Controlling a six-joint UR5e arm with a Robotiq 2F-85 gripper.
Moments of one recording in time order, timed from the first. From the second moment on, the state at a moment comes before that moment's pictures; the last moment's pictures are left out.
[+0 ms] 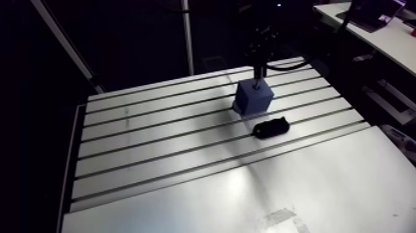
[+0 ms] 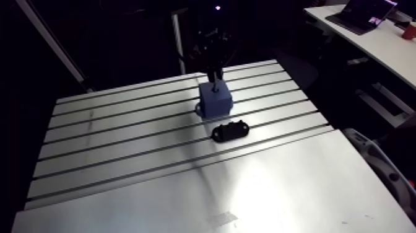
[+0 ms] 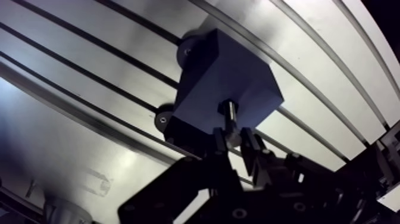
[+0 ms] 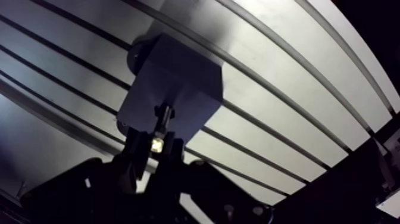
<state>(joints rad) -0.30 -1.10 1.54 -1.75 -1.77 -2.44</state>
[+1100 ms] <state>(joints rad) -0.30 -1.09 1.55 -1.75 -1.77 -2.43</state>
